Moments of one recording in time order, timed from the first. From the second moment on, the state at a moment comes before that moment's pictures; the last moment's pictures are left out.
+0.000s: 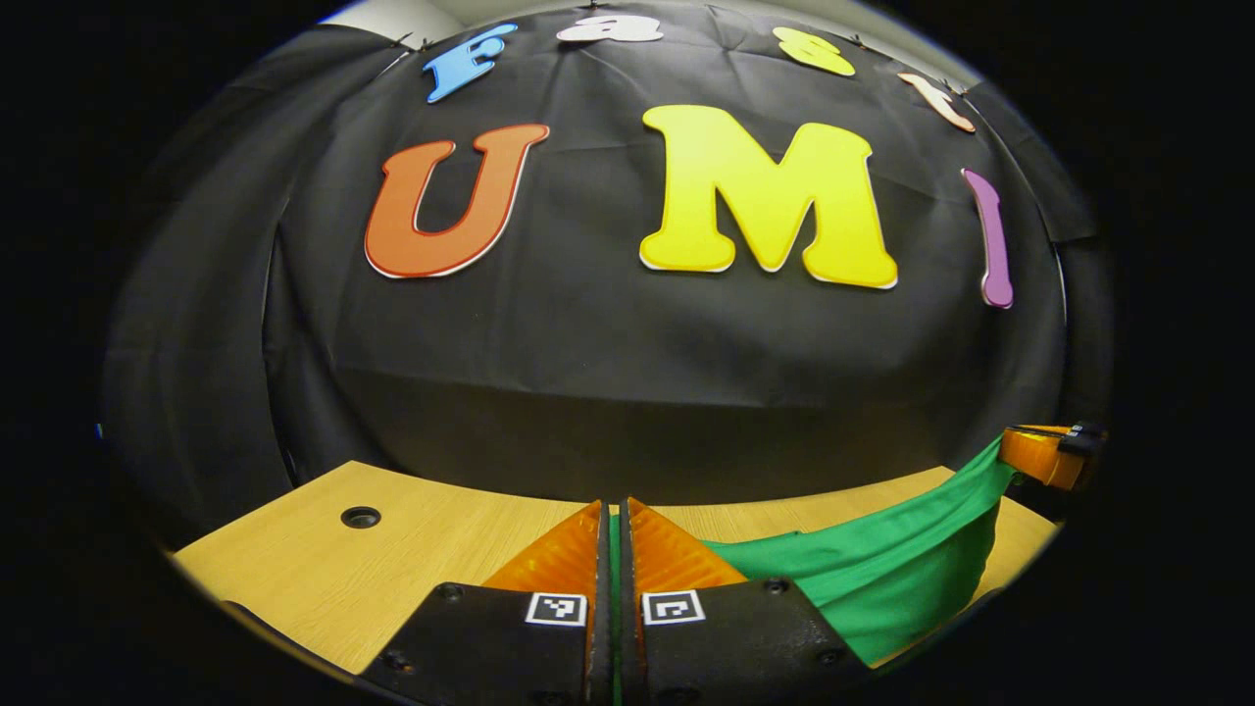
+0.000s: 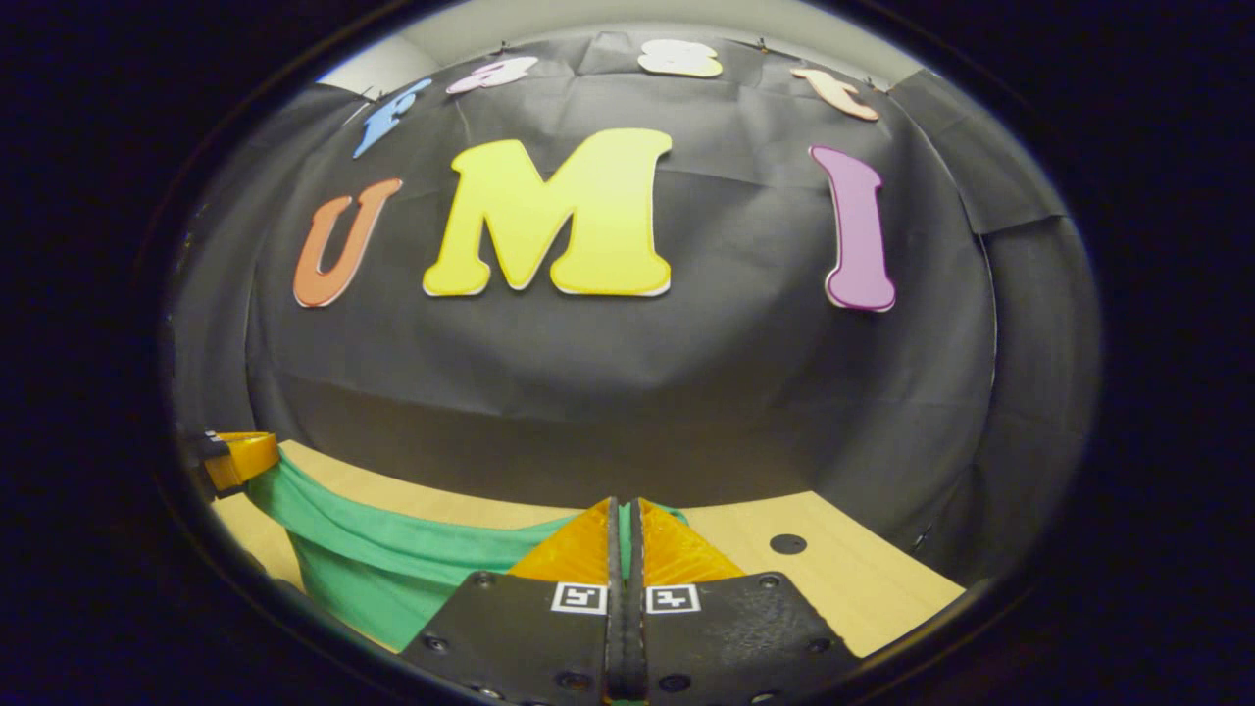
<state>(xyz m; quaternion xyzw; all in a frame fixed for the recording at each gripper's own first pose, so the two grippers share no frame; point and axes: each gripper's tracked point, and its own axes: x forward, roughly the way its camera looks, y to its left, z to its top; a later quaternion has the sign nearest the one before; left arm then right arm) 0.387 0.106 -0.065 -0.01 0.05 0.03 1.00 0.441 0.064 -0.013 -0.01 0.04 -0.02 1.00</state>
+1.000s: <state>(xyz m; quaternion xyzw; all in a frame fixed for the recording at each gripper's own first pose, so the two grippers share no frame) 0.412 0.112 -0.141 0.00 0.05 0.09 0.99 0.511 0.042 -0.109 0.07 0.03 0.03 1.00</state>
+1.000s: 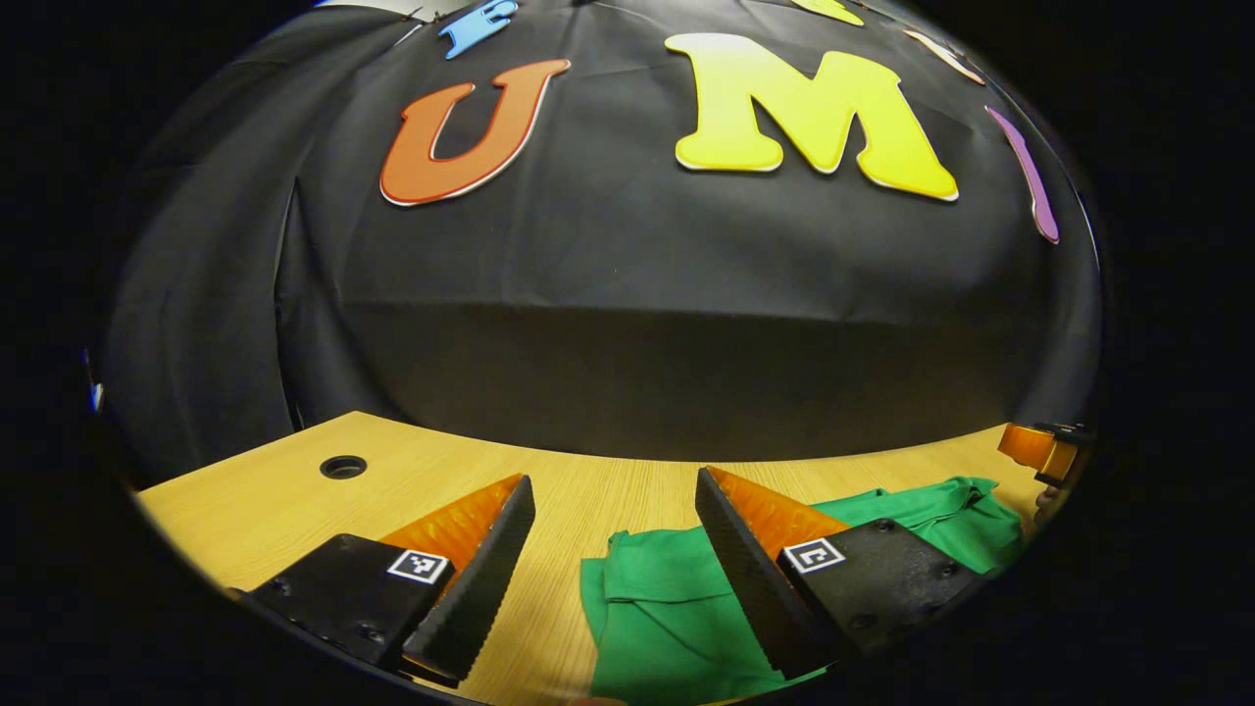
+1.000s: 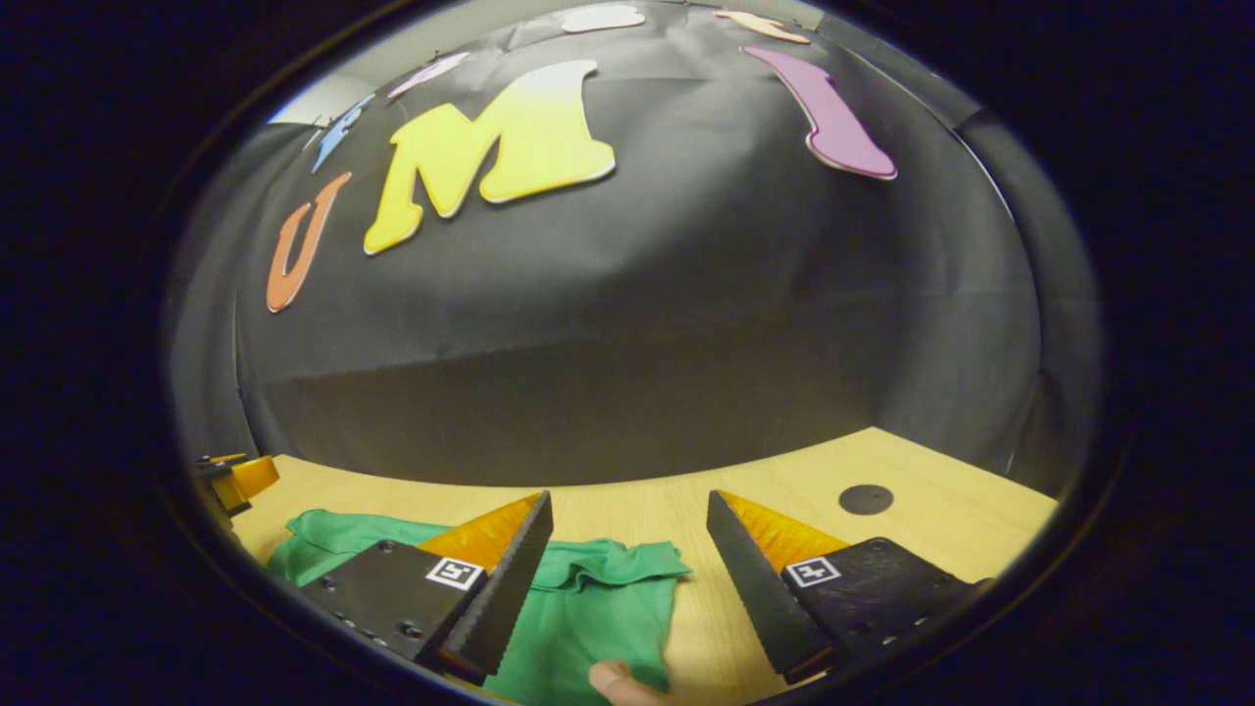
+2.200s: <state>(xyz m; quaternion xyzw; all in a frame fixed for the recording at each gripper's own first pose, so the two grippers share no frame) 0.156 0.060 -0.113 0.05 0.05 0.08 0.99 0.234 0.003 -0.078 -0.04 -0.03 0.01 1.00</state>
